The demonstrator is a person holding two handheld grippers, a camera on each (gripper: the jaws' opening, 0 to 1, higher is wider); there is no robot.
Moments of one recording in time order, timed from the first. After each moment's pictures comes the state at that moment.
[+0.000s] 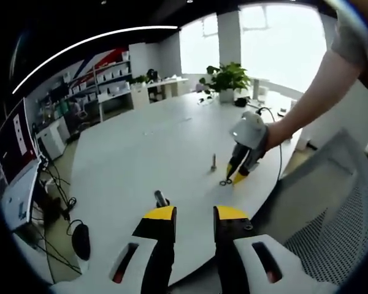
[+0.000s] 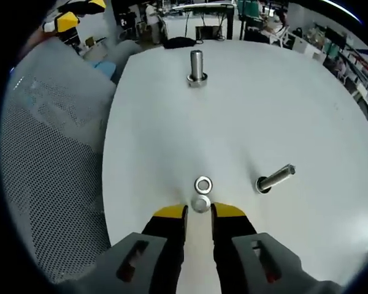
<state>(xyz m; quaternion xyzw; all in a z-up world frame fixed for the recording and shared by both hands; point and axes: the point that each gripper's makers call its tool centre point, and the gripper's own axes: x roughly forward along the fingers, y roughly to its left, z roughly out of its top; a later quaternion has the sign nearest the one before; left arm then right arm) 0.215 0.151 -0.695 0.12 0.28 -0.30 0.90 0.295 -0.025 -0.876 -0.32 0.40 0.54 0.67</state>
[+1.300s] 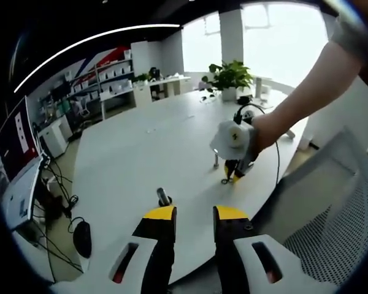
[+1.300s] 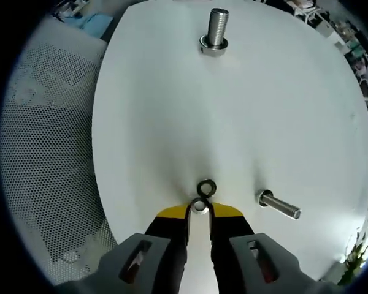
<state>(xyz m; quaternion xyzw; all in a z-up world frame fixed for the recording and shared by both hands) 0.215 0.155 -0.697 0.12 0.29 -0.29 0.90 0.295 -0.024 -0.880 -0.44 0.49 0.48 0.58</state>
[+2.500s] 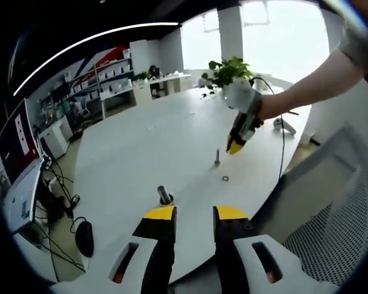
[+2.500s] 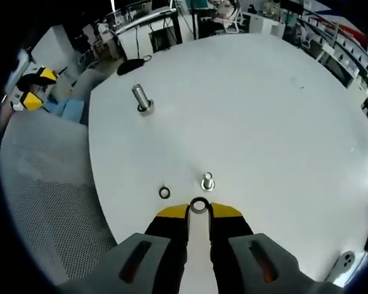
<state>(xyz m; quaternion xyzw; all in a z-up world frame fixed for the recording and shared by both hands) 0.215 0.156 -0.700 0.13 0.29 -0.29 0.90 0.349 -0.049 -0.817 -0.24 0.46 0.43 0.74</state>
